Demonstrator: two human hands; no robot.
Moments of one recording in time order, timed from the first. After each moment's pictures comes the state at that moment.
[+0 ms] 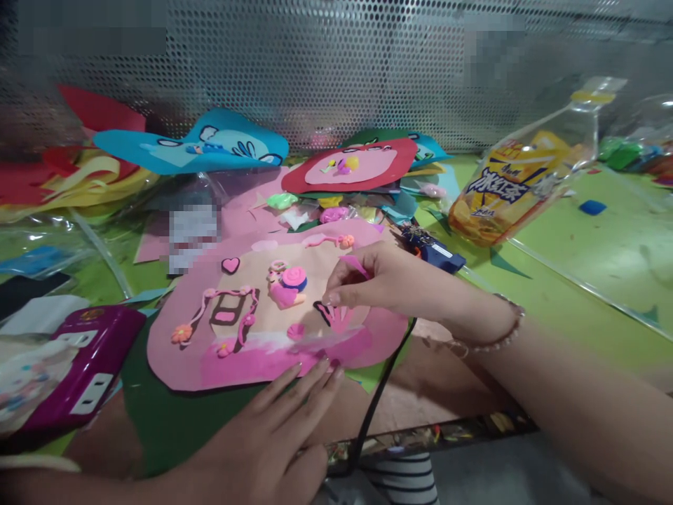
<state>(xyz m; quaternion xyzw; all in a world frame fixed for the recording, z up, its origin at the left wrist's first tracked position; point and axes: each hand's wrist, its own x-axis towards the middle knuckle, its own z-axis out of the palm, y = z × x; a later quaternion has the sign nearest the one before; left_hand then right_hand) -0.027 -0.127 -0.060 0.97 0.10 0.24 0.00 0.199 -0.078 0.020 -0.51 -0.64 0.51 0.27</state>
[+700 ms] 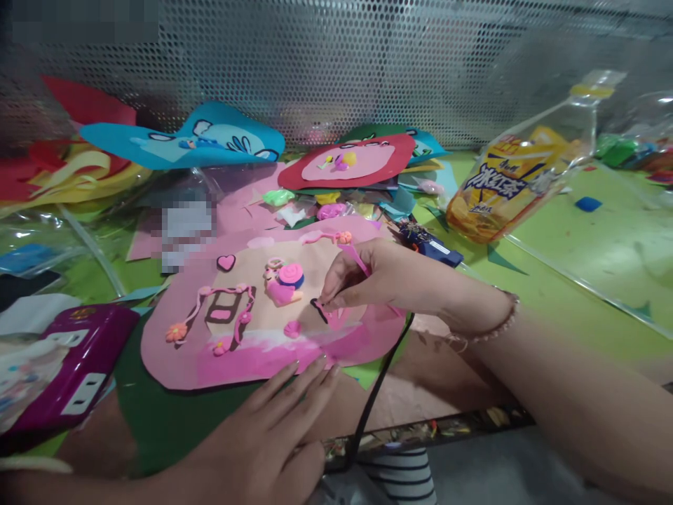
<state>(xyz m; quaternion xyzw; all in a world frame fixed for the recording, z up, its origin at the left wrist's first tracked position) -0.027 -0.125 -0.055 0.97 0.09 0.22 0.01 0.202 -0.076 0.018 -0.50 -0.61 0.56 0.25</state>
